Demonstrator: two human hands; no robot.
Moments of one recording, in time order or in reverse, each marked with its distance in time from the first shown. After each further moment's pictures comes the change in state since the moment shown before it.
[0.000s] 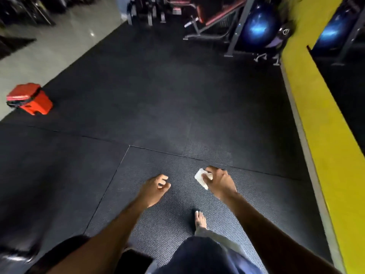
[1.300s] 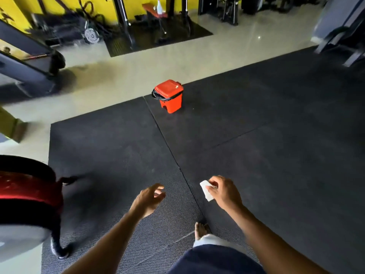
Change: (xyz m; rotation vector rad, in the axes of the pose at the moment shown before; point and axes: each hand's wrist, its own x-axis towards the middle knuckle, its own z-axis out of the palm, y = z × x) left_hand 0.385 -0.415 -0.560 -0.317 0.491 -0.685; right_hand 0.755 -0.656 0.227 -0.036 -0.357 -0.776
